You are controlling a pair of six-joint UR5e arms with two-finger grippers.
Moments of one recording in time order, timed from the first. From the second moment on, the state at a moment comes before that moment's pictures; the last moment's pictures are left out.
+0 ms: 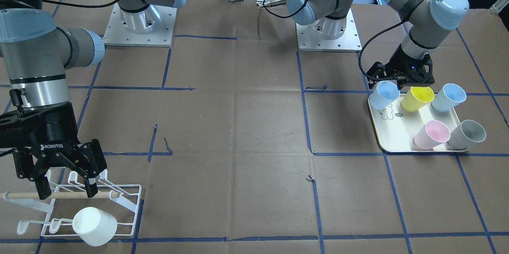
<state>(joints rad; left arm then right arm) -1.00 -1.44 -2.28 -1.01 1.58 0.61 1.43 -1.30 1.79 -2.83 -1.36 0.00</state>
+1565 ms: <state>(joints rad) -0.99 -1.51 -2.30 -0.94 1.60 0.51 1.55 -1.63 1.64 -1.68 -1.52 0.06</state>
